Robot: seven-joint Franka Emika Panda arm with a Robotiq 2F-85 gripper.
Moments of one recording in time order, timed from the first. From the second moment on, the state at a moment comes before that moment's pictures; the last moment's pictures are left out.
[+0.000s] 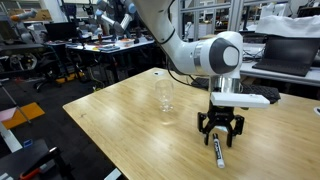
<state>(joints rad) -0.25 0.88 -0.11 -1.57 -0.21 2.15 -0.89</state>
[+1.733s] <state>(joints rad) -0.39 0.39 0.01 -1.99 0.07 2.61 -1.09</state>
